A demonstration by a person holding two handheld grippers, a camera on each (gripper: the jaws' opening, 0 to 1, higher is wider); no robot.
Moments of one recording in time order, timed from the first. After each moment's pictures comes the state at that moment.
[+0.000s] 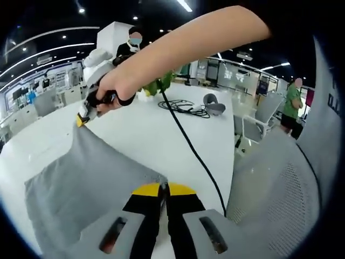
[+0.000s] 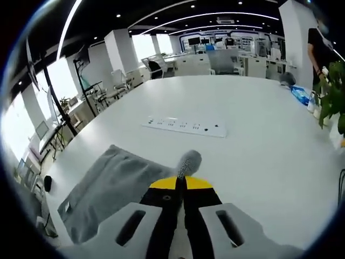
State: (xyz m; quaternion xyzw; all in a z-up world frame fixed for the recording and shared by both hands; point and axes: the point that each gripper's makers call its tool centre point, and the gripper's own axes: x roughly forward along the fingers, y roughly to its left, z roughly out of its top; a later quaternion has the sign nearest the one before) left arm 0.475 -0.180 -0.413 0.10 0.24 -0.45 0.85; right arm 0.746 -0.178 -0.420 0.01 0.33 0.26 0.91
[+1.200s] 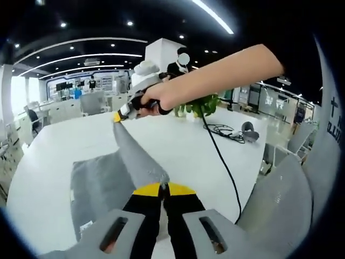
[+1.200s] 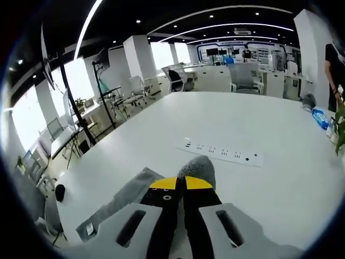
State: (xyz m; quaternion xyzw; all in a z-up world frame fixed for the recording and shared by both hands) left arm 0.474 -0.057 -0.361 0.03 0.19 -0.28 0.94; right arm 0.757 -0.072 -0.370 0.00 0.28 0.33 0.90
